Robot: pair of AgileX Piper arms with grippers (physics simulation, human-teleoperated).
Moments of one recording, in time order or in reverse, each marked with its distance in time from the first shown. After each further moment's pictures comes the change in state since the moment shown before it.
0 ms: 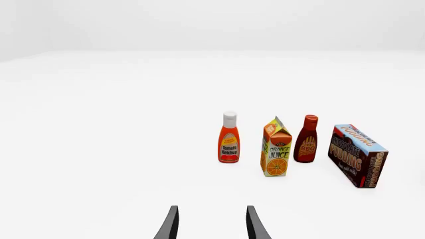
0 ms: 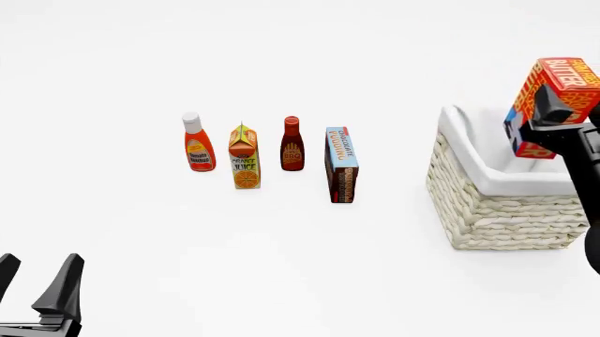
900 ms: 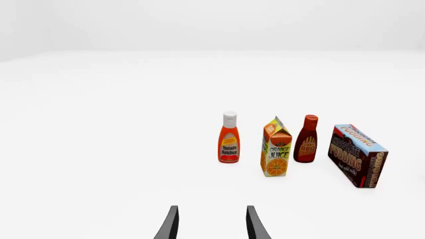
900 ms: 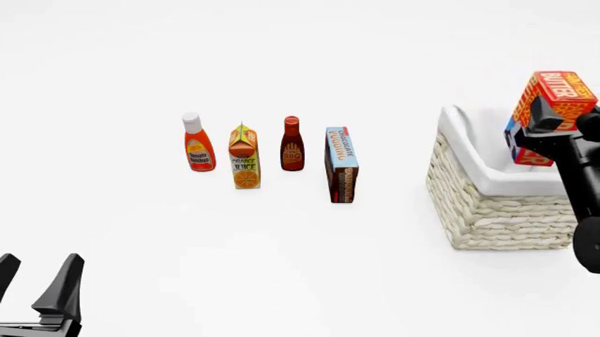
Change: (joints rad) left arm 0.000 0.000 0.000 0.000 0.000; right arm -0.036 0.114 -0.001 -0.075 -0.016
